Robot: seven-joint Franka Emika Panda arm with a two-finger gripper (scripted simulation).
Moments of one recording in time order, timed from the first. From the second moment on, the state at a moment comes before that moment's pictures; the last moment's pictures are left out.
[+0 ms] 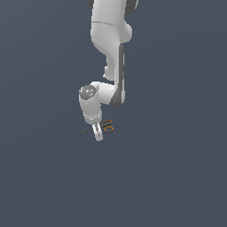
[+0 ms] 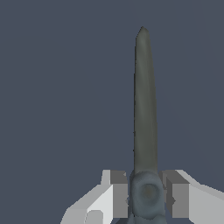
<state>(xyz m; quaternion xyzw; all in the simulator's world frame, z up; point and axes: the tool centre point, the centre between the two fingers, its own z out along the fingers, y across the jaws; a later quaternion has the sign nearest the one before) -0.046 -0.101 0.022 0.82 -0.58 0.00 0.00</state>
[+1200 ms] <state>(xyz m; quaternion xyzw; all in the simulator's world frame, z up) -0.108 -0.185 0.212 0.82 -0.58 0.00 0.00</state>
